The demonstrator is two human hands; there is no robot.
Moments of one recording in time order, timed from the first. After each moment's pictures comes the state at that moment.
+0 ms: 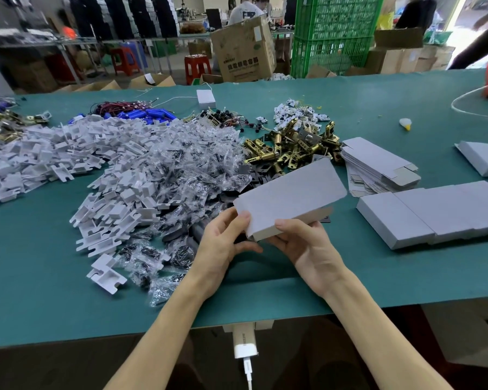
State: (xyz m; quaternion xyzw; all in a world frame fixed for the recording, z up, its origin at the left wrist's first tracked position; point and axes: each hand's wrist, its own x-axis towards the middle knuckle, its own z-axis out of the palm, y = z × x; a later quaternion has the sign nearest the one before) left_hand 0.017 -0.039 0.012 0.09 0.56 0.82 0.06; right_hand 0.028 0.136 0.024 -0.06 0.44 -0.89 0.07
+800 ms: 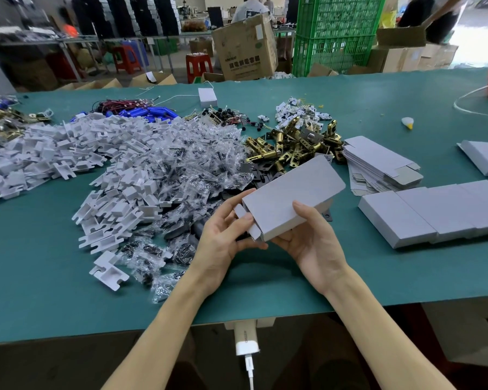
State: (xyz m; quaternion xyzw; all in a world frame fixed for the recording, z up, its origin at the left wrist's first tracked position) left_hand 0.017 -0.043 0.012 0.12 0.55 0.82 0.06; right_hand 0.025 0.137 0.022 -0.05 0.44 -0.90 0.08
